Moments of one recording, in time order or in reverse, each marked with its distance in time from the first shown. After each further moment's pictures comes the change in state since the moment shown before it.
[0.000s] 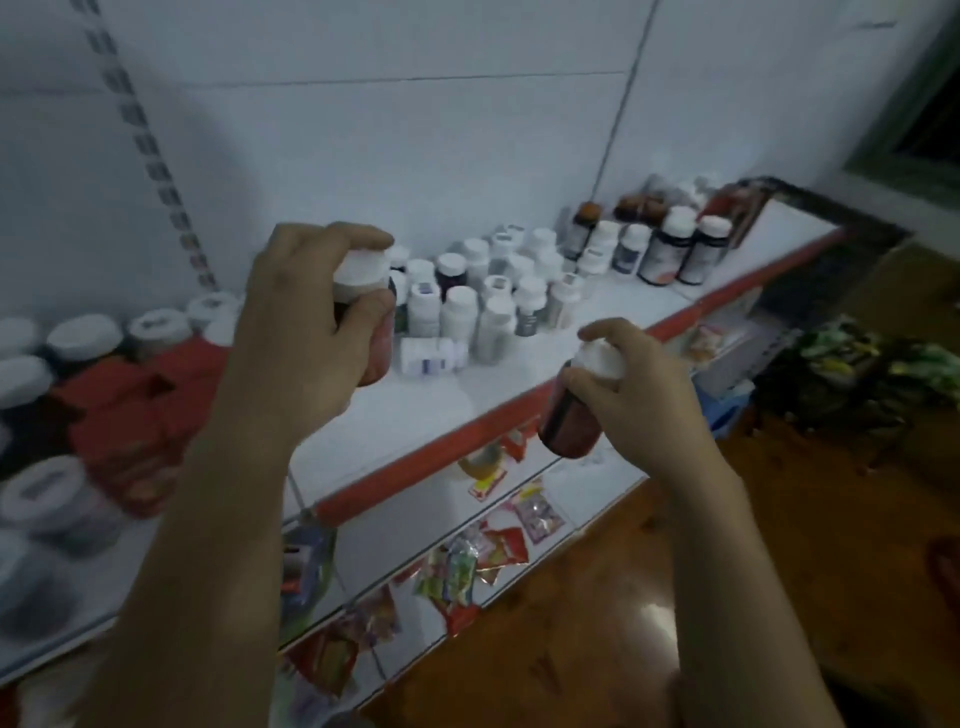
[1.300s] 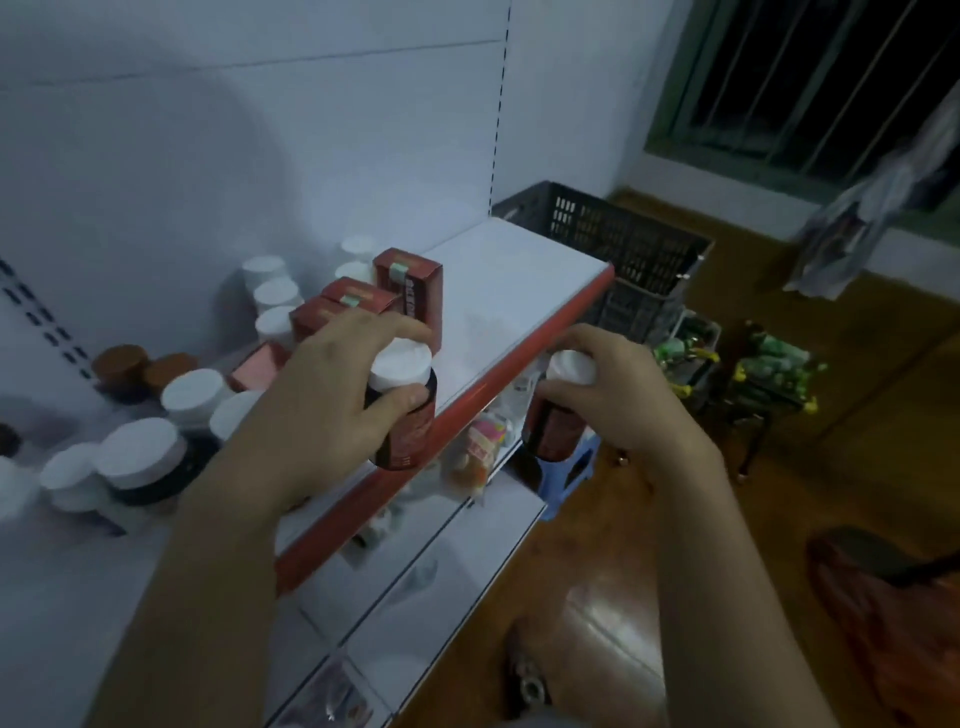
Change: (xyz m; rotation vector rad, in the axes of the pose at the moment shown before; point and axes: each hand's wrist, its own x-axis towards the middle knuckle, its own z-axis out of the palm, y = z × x) left_hand 0.303 0.262 0.618 -0.116 -0.524 0.292; right_hand 0.377 0.535 -0.279 -0.081 -0.036 0.178
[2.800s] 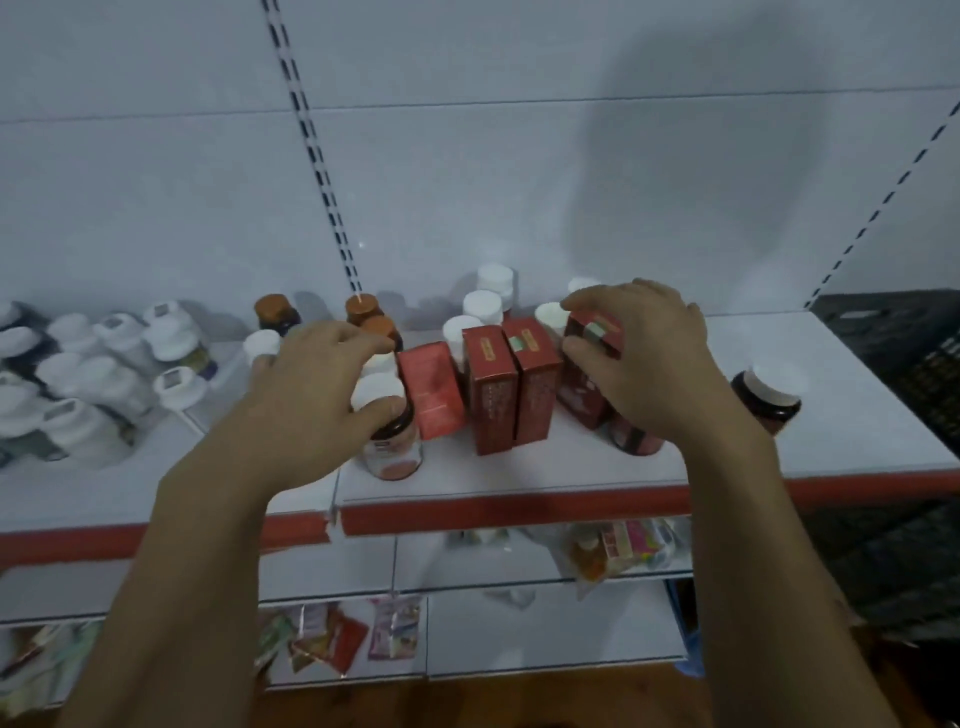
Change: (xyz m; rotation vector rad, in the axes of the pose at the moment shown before) left_hand -0.009 0.041 -0.024 0.573 0.128 -0.913; right_hand 0.178 -0.076 0.018 0.036 -0.284 -0.720
